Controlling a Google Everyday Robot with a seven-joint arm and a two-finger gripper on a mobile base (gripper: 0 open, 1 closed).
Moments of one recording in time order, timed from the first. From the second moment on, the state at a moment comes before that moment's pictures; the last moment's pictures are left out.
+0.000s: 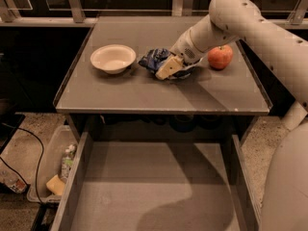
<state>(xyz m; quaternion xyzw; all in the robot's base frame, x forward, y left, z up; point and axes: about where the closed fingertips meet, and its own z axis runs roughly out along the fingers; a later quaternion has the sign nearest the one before) 0.715 -0.065 0.841 -0.54 0.76 0.14 0.33</state>
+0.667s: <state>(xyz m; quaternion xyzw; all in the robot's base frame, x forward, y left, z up) 0.715 -0.065 0.841 -0.54 0.76 0.14 0.33</state>
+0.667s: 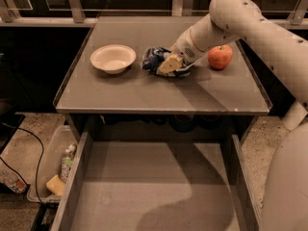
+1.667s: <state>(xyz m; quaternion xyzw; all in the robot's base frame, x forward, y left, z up) 0.700 -0.077 0.842 -0.53 0.76 0.15 0.34</state>
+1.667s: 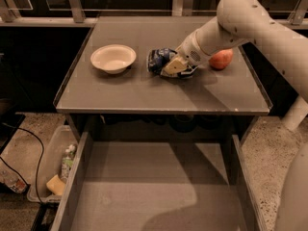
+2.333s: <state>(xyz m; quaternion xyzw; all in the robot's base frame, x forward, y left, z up) 0.654 -0.106 0.873 -0.53 0.75 0.15 0.37</state>
